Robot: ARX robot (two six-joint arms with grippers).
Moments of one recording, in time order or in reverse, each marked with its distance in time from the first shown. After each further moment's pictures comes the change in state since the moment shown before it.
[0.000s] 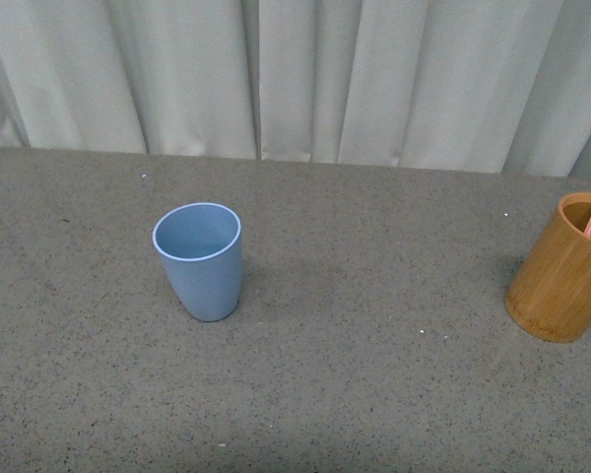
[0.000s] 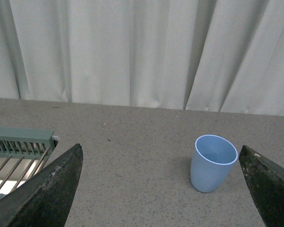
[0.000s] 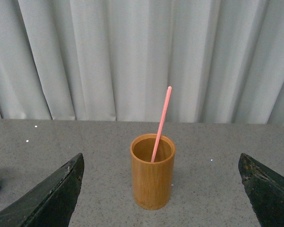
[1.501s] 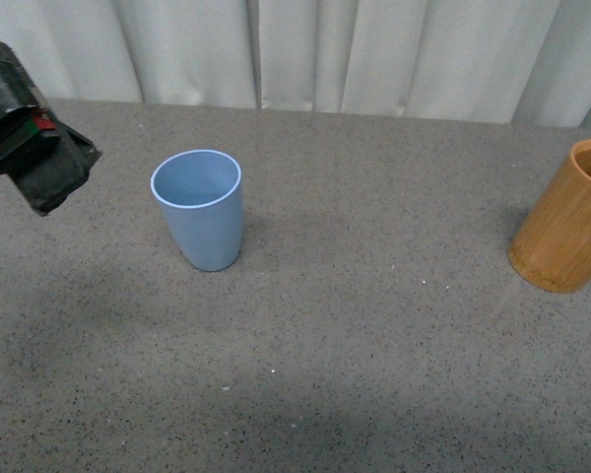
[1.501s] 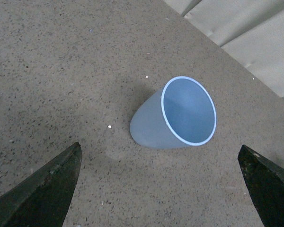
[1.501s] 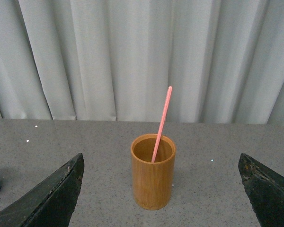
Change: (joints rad) left arm -0.332 1.403 0.389 0.485 -0.214 -0.682; right arm 0.000 0.000 0.000 0.000 0.000 0.000
